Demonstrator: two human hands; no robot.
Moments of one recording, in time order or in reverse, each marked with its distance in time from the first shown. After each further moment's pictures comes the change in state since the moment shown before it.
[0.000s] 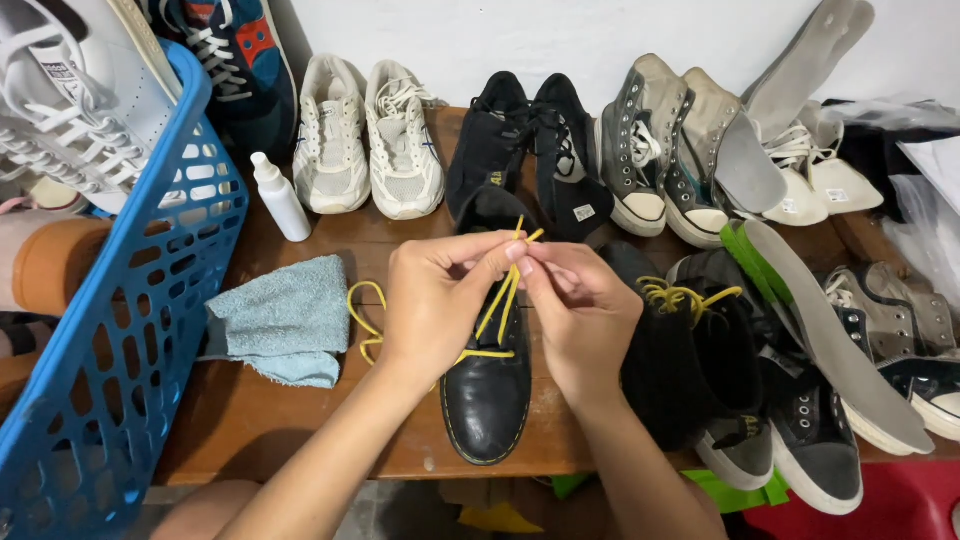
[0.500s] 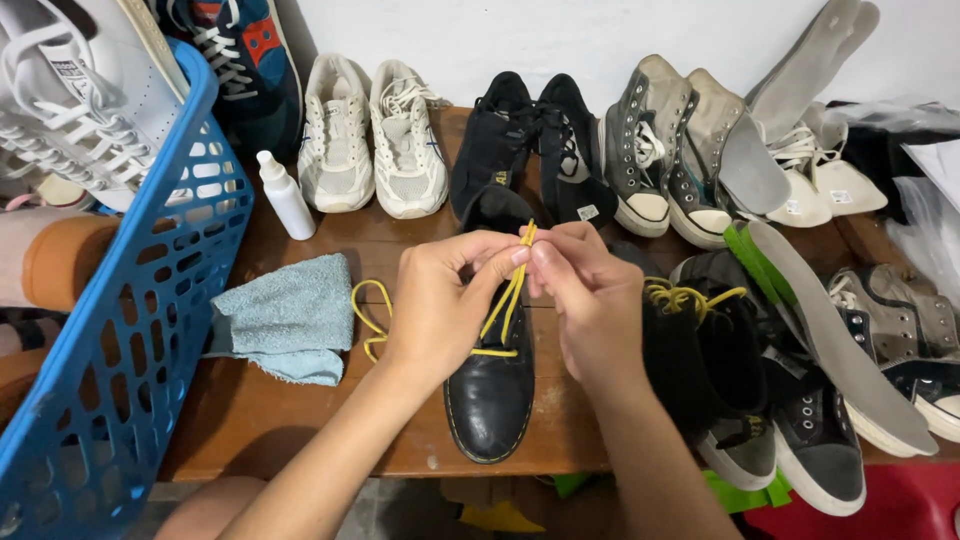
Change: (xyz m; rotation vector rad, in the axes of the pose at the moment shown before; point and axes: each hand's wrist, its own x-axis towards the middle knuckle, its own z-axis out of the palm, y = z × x) left_hand -0.002 0.006 -0.006 0.088 -0.077 0.051; right_hand 0.008 0.005 -0.007 0.198 -0.086 0.203
